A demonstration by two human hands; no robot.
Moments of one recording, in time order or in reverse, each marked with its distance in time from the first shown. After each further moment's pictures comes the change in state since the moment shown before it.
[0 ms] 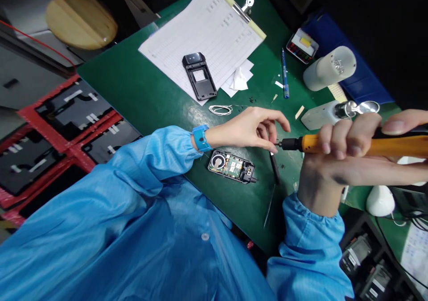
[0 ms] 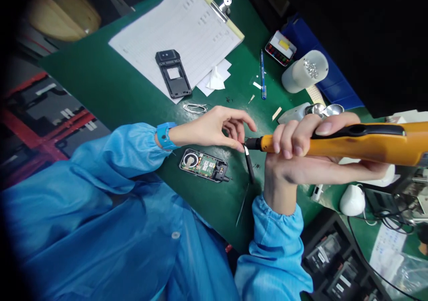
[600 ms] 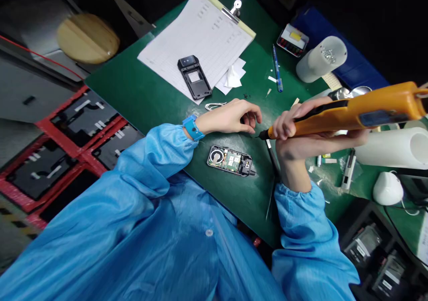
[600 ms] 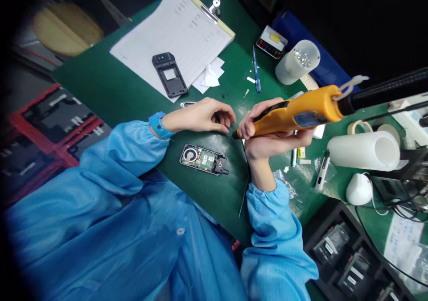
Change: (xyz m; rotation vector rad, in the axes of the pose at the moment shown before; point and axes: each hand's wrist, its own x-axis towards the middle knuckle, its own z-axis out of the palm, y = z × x) left_hand 0.001 -0.009 -0.034 0.447 -0.095 -0.055; right_hand -0.005 0.060 -0.013 -0.527 -0.266 -0.423
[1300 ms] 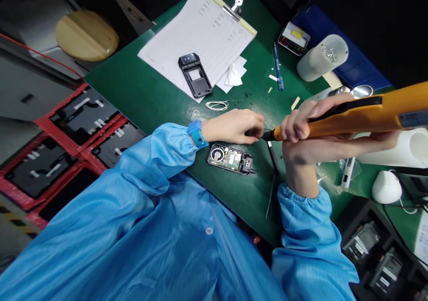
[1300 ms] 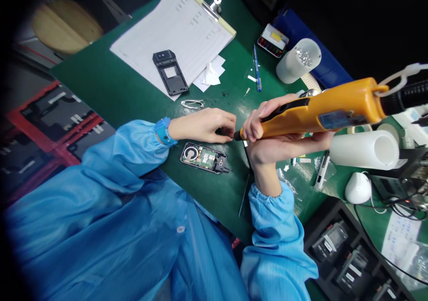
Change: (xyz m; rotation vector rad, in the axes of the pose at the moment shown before) left_hand -0.008 0.015 0.015 0.354 -0.094 0.181; right_hand 0.000 -0.028 -0.002 0.157 -0.100 0.051
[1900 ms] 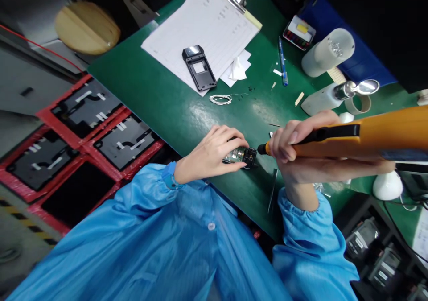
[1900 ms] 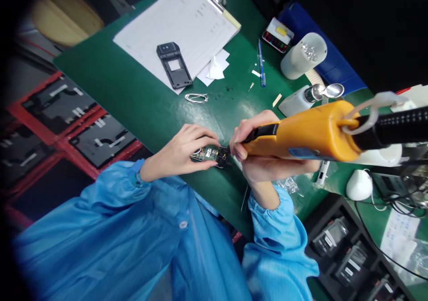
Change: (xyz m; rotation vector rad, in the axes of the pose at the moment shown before) left_hand -0.102 0.054 0.054 0.168 0.336 -0.133; right_hand -0.036 -0.024 0.020 -0.076 -0.209 0.216
